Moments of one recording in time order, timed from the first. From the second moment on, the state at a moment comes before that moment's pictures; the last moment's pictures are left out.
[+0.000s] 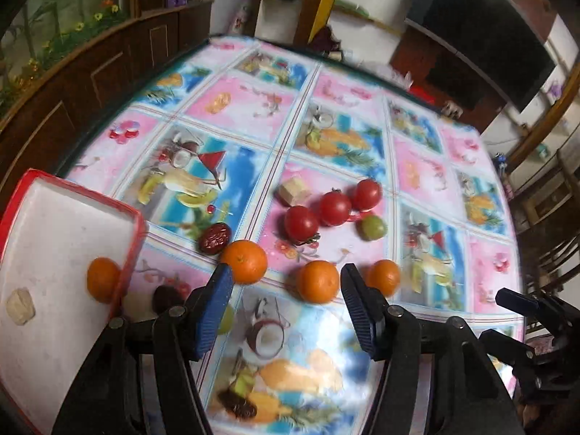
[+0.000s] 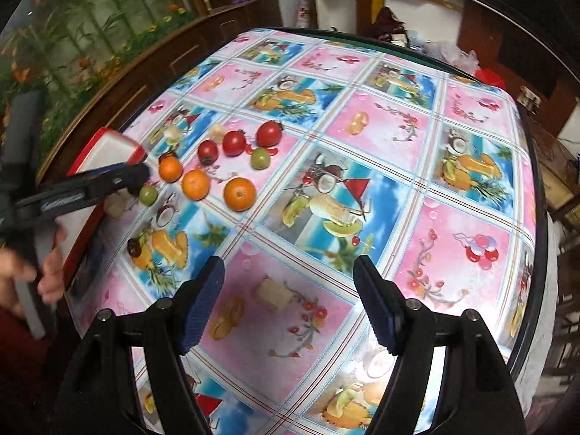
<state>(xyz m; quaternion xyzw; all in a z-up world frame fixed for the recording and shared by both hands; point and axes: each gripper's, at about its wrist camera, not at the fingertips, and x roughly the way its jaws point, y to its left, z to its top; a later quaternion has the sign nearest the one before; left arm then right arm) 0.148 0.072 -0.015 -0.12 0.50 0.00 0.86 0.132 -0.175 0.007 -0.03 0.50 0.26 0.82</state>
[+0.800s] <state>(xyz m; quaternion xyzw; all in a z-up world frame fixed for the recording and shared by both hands) 0.195 0.018 -0.057 0.15 0.59 -0.15 0.78 0.181 -0.142 -0.015 0.06 0.46 0.21 0.86</state>
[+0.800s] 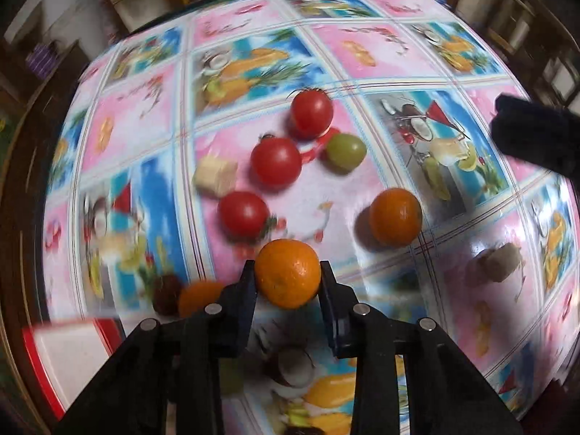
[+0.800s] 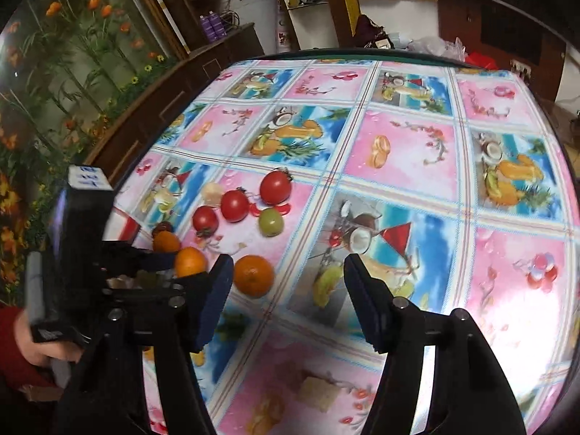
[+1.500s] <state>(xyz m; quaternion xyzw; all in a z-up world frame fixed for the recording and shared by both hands) 0.173 0.050 -0.068 0.05 0.56 -0.16 0.81 0.261 -0.093 -0.026 0.07 0.49 0.22 0.84</state>
